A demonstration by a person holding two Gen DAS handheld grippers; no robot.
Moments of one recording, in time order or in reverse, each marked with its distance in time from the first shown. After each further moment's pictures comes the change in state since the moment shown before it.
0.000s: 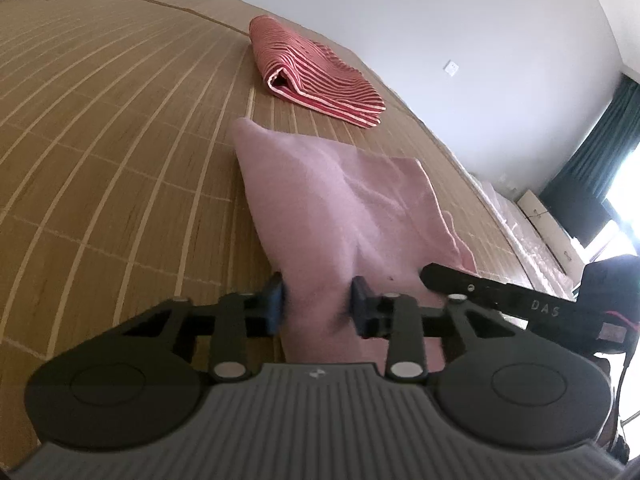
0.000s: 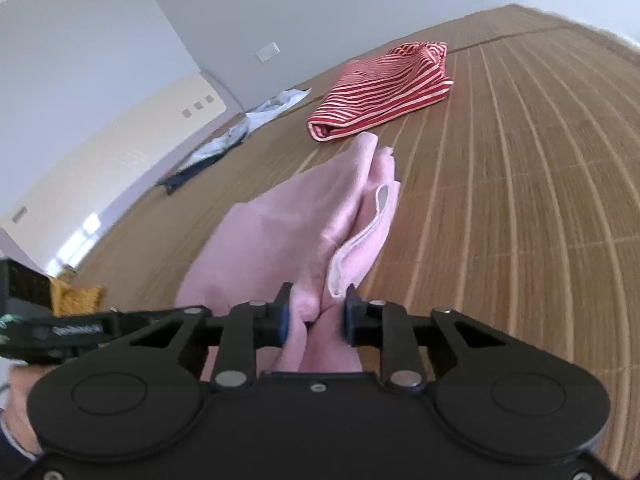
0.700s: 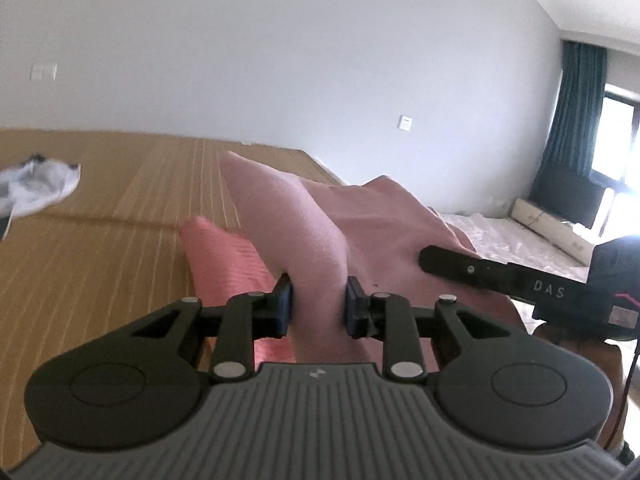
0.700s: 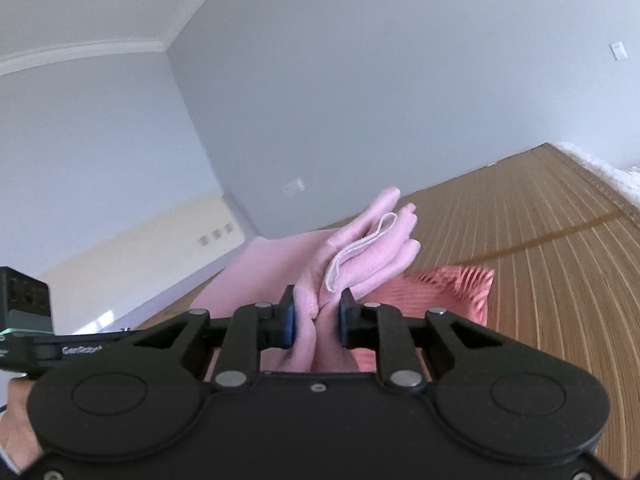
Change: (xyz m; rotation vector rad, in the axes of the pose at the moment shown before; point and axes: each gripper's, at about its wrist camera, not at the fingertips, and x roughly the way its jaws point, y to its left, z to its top) left arm 0.071 -0.061 0.255 0.345 -0.213 -0.002; right arm 0.053 0.002 0.227 -0.107 -0.397 0.037
